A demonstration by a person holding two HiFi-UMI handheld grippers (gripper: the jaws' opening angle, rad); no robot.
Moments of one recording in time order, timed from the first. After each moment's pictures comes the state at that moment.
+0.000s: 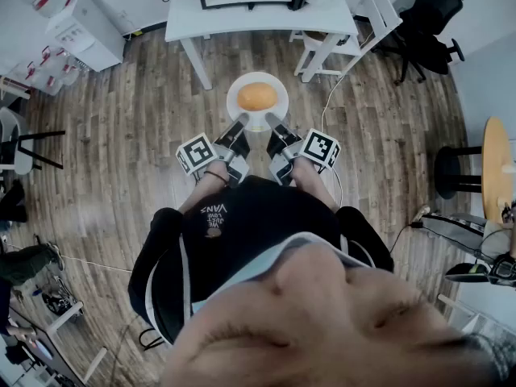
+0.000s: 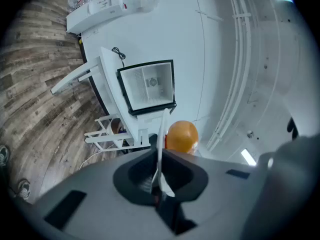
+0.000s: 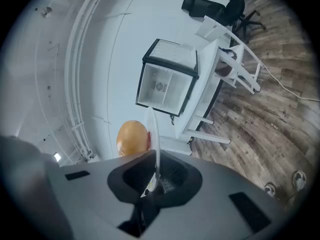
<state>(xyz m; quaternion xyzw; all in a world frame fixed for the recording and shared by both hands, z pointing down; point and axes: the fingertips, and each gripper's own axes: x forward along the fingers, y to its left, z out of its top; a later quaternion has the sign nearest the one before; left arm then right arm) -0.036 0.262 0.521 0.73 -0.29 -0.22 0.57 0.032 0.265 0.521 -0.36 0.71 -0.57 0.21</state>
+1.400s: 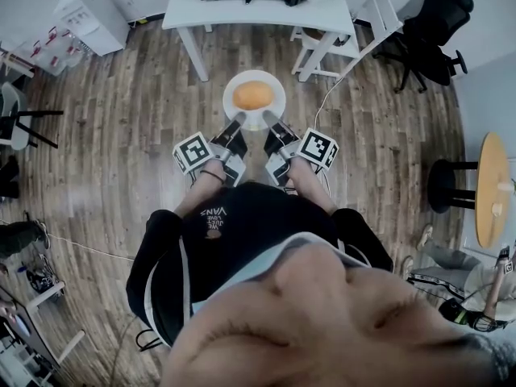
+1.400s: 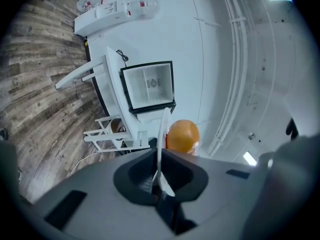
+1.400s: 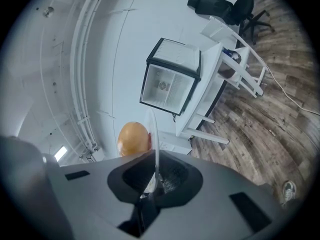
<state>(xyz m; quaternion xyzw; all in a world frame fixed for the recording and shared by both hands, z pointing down) 0.019 0.296 0.524 0.72 -0.31 -0.26 0.56 0.088 0.292 0.523 -0.34 0.74 -0.56 0.18</state>
